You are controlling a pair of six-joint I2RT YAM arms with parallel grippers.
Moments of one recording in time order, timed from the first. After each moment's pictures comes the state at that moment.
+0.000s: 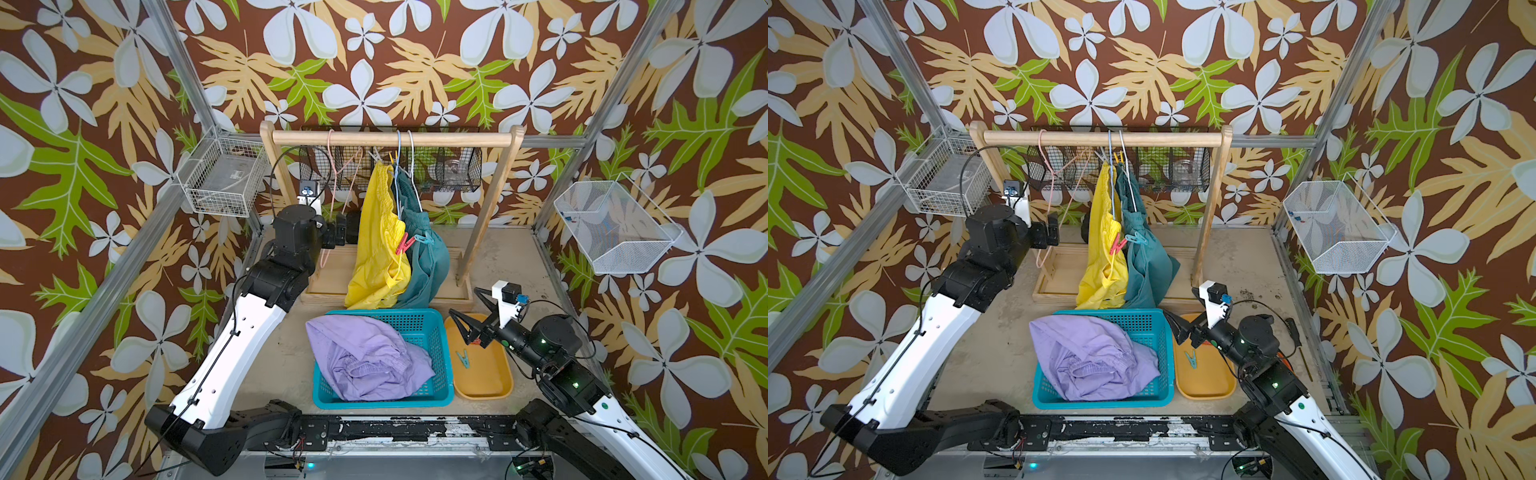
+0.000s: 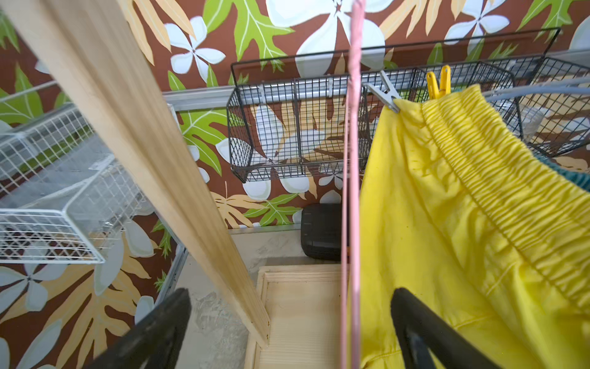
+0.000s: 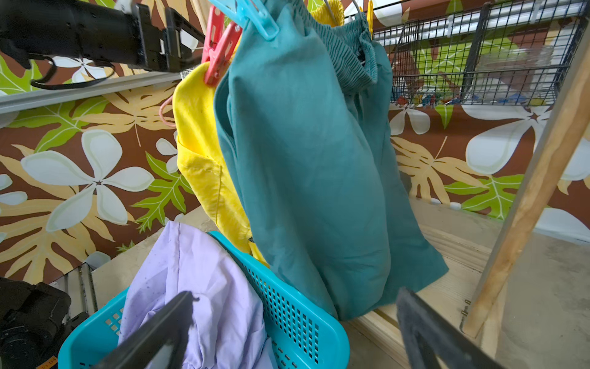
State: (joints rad) left arm -0.39 1.22 1.47 -0.46 -0.40 -0.03; right arm 0.55 0.56 0.58 -0.08 -0.19 0.15
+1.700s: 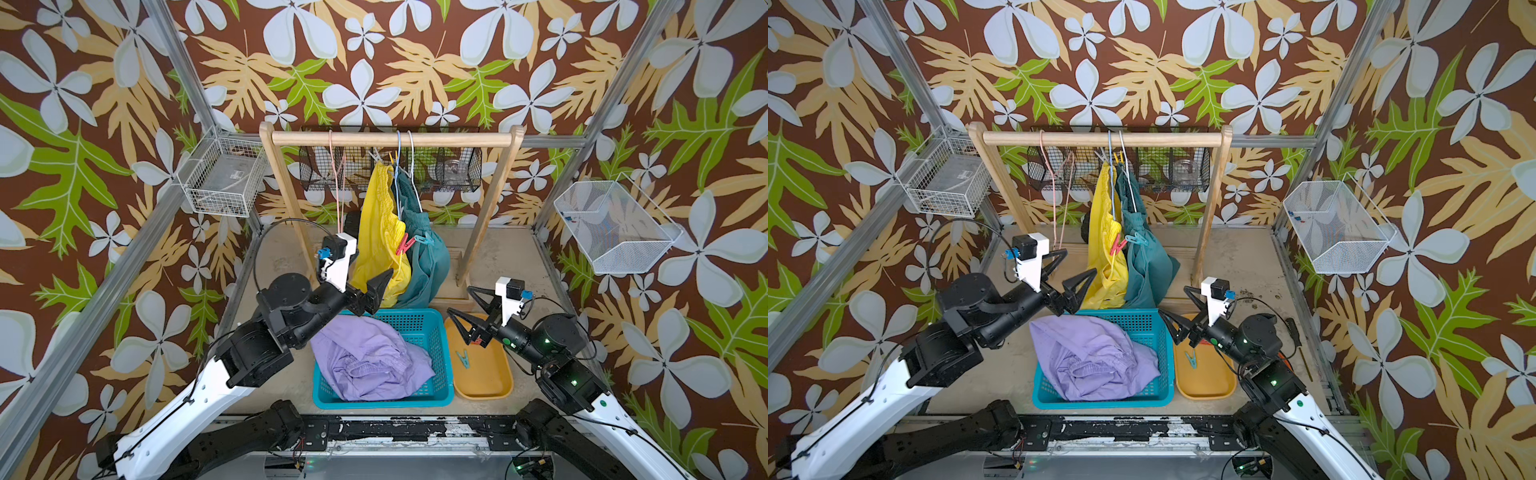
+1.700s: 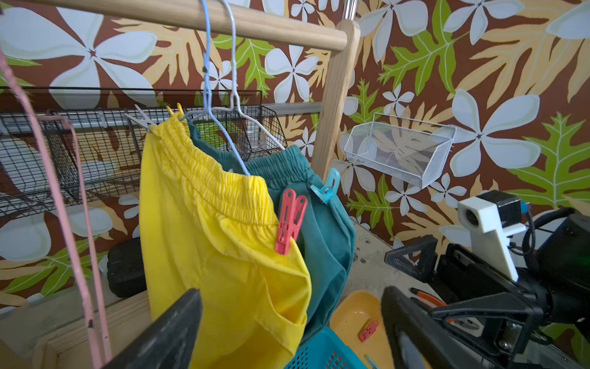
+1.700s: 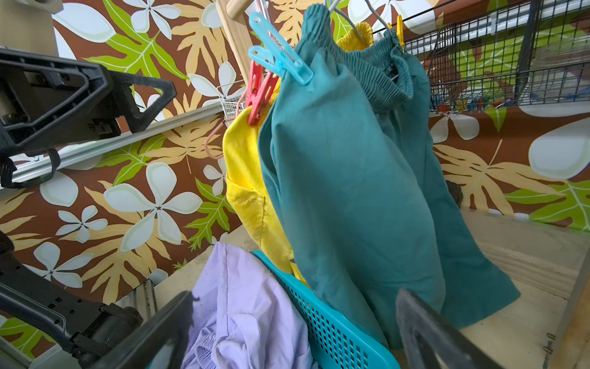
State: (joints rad) left arm -0.92 0.92 1.22 -0.36 -0.24 -0.13; right arm 0.55 0.58 0.59 0.03 -0.30 0.28
